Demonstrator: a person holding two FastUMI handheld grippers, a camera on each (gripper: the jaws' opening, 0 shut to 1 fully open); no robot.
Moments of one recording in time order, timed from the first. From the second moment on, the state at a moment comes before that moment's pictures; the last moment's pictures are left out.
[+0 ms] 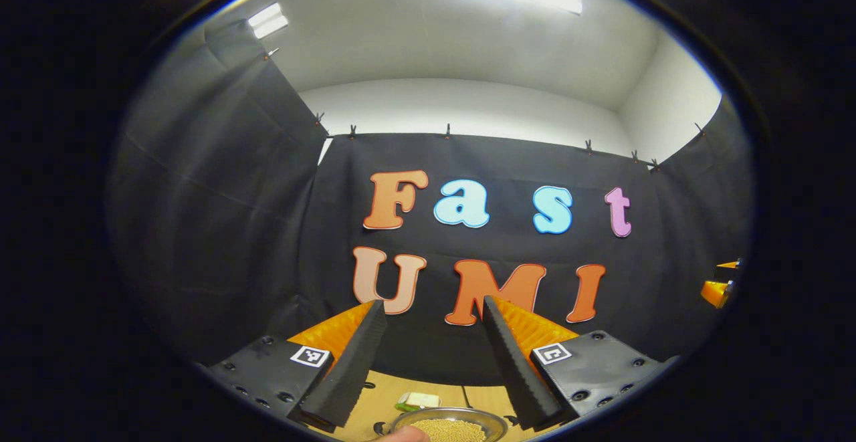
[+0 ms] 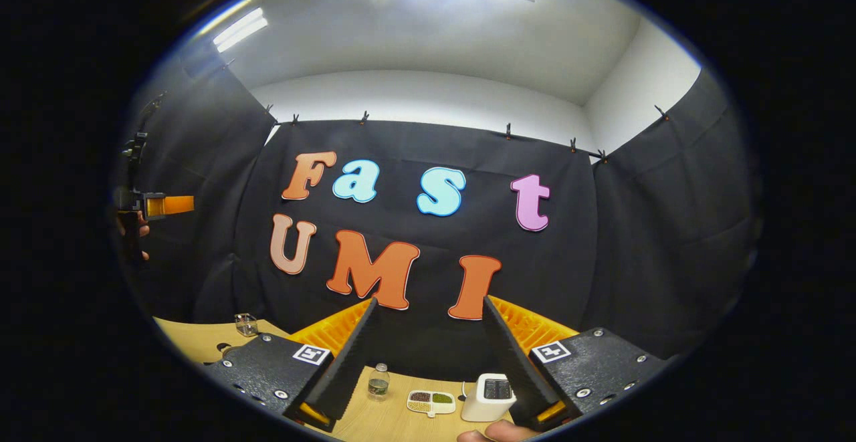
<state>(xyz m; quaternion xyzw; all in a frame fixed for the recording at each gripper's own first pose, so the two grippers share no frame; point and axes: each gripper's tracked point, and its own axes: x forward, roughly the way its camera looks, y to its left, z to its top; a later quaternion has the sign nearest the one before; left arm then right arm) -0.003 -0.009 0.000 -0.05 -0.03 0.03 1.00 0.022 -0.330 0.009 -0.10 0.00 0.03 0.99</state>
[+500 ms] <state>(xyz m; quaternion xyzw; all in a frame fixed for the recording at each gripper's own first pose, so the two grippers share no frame) -0.003 -0.001 -0.002 -0.03 -0.03 0.06 1.00 0.034 -0.330 -0.006 -0.07 0.01 0.05 1.00</state>
